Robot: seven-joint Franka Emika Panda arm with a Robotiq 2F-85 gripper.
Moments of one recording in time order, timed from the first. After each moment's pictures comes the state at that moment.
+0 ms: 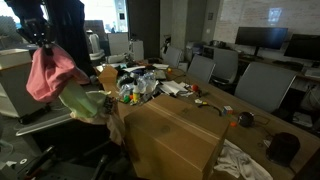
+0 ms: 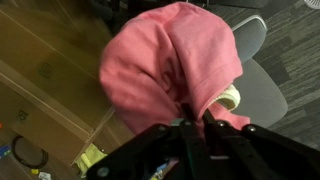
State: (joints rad) arm 0.14 -0.51 0.29 -2.37 0.01 1.83 0.24
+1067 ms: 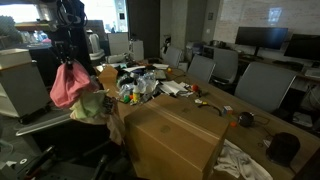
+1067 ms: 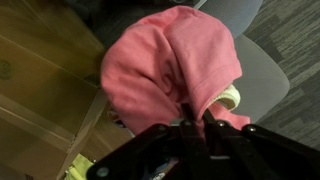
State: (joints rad) arm 0.13 -0.22 0.24 -2.32 0.01 2.07 0.32
